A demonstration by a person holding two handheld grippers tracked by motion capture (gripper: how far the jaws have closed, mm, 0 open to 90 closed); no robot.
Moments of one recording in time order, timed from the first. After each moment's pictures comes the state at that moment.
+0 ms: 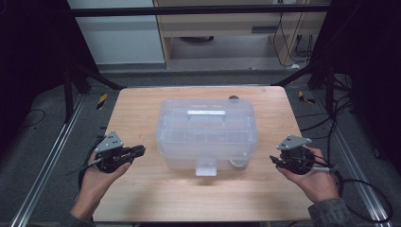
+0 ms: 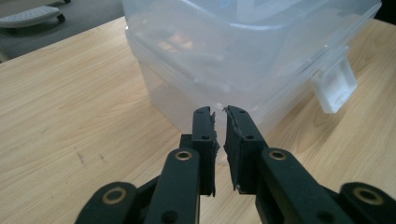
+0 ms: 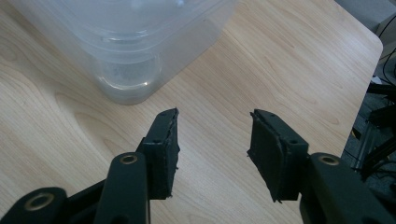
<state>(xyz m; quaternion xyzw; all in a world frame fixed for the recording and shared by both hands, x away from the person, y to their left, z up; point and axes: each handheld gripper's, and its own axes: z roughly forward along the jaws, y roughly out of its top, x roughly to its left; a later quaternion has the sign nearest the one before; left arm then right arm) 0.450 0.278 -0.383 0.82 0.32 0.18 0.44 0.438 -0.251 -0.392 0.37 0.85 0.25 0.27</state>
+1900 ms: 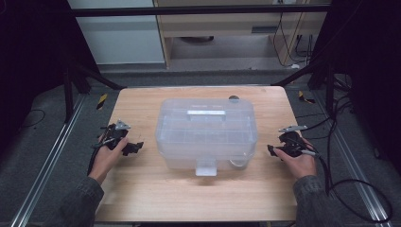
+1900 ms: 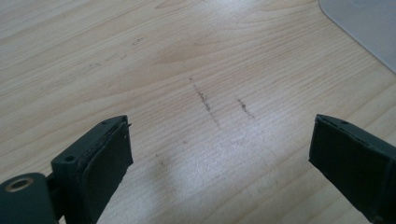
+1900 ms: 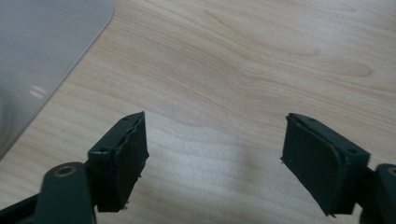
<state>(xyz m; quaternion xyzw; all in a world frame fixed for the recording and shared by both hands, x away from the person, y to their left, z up) 0.573 0.315 -0.478 0.82 0.44 0.21 0.30 0.531 -0.285 -0.476 0.53 0.77 0.27 0.23</state>
